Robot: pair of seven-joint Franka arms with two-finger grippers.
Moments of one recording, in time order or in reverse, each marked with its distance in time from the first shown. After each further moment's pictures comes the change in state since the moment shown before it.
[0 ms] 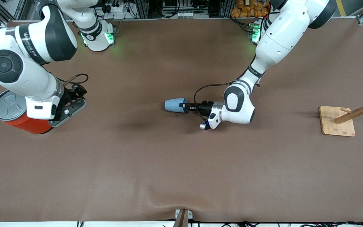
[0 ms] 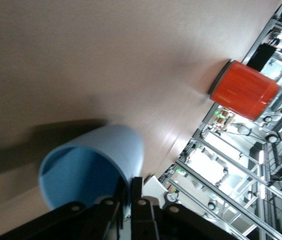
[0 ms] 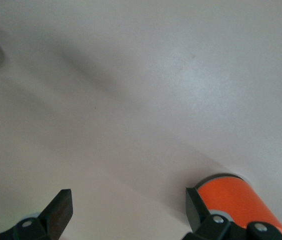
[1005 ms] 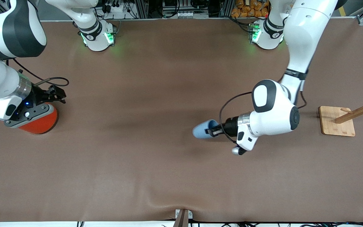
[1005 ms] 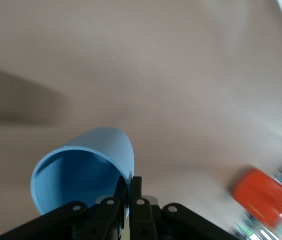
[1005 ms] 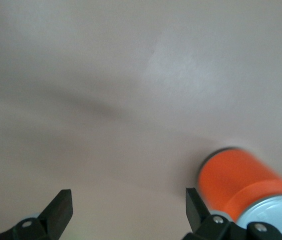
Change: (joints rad) left arm 0.040 -0.179 0.139 0.261 0.763 0.017 -0.796; right arm -0.108 -0.012 0.009 0.081 0.068 -0.050 0.235
